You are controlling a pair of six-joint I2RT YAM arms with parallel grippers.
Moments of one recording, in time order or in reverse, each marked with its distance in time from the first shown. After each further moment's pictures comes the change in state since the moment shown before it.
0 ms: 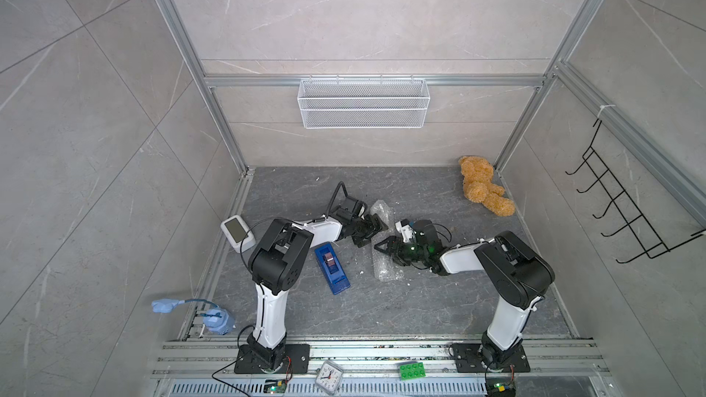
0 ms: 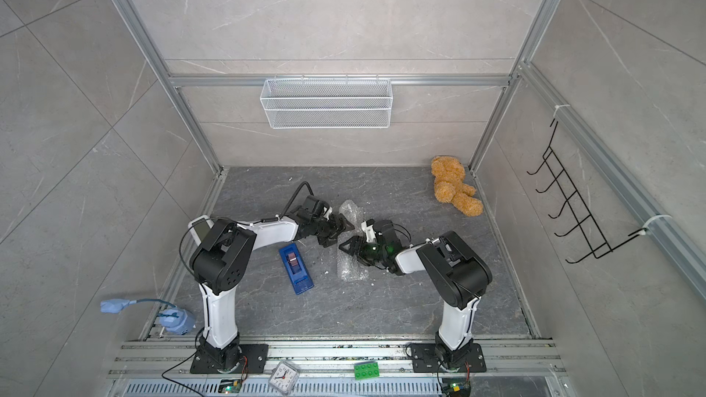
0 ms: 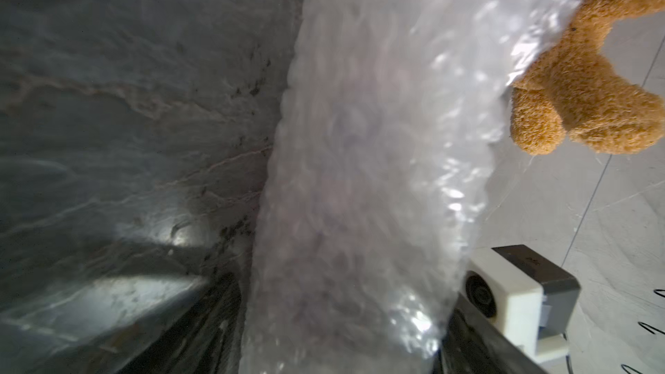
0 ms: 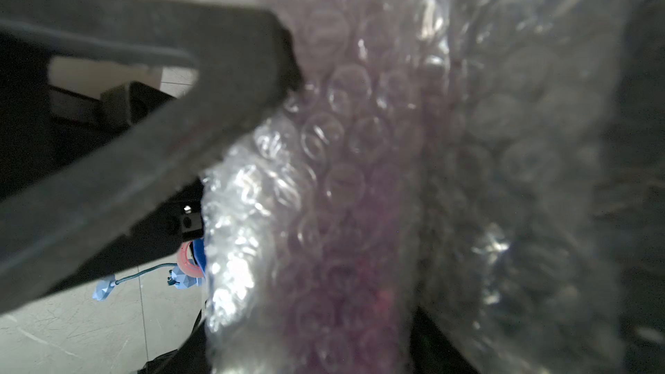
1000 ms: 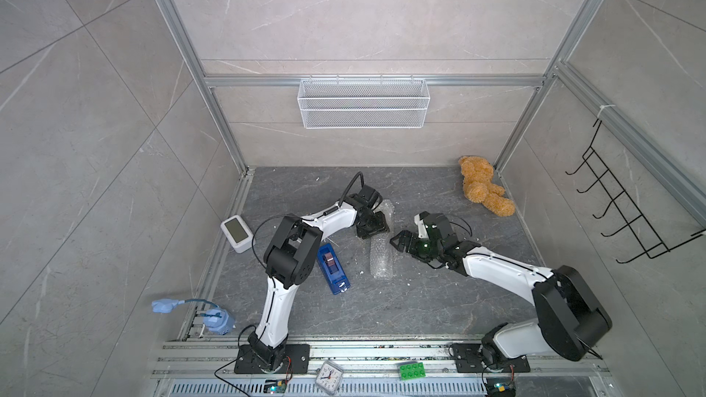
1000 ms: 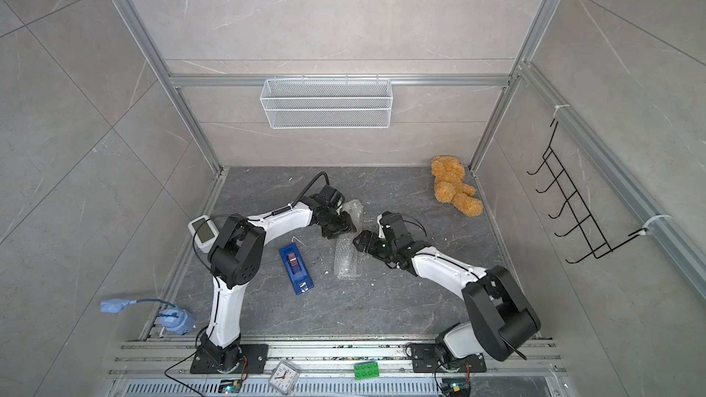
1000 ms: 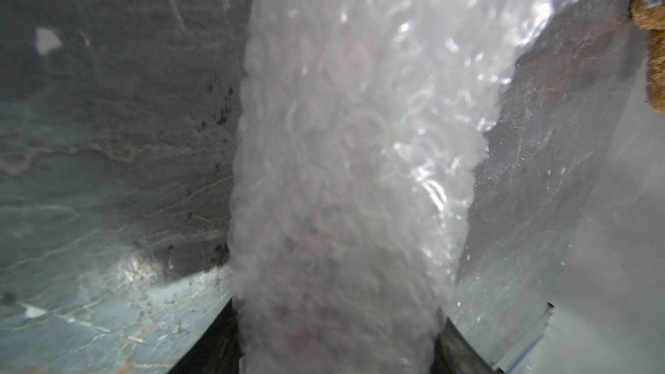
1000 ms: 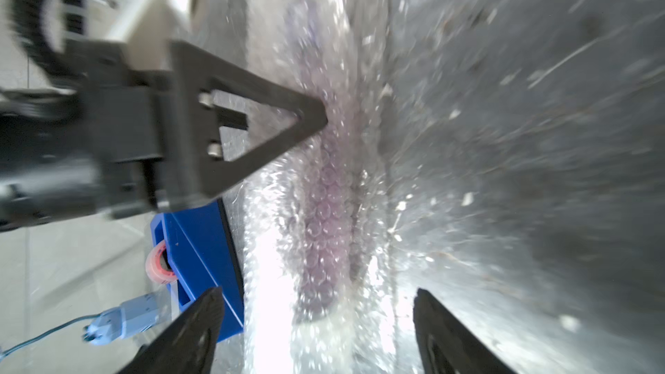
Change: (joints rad) left arm -0.055 0.135 0.386 -0.481 -0.213 0.280; right arm -0.001 -0.436 0.063 -0.641 0.369 -0.214
